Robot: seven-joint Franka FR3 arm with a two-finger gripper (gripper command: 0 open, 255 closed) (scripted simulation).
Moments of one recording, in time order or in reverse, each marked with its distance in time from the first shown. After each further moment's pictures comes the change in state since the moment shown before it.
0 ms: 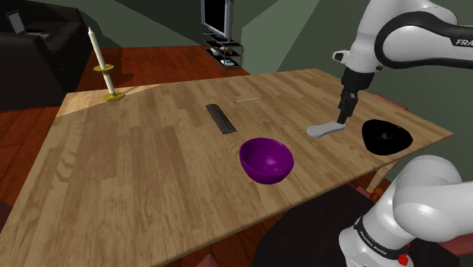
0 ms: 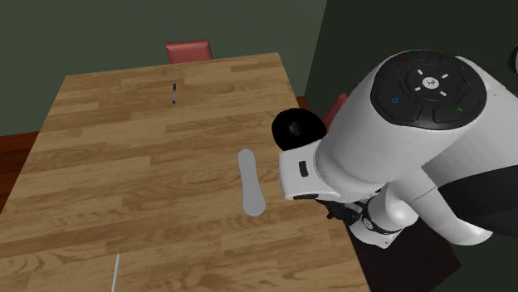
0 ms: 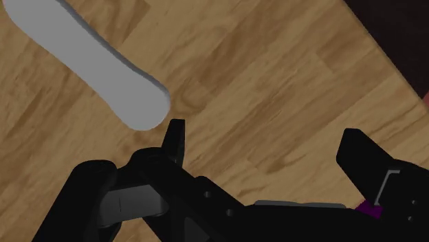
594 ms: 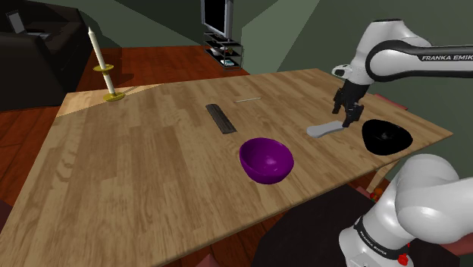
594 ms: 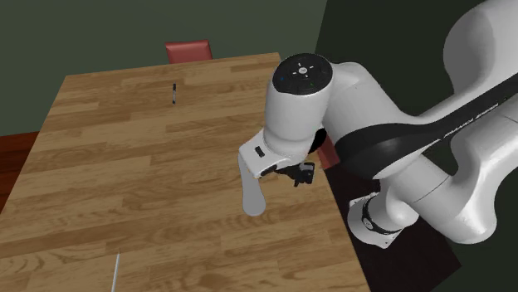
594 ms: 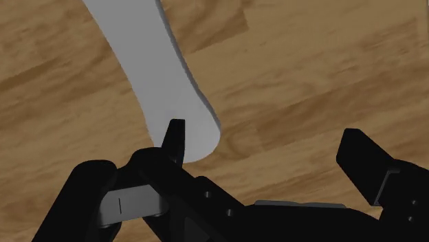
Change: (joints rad) arm 0.075 0.107 -0.362 -0.023 -0.189 0.199 -0.537
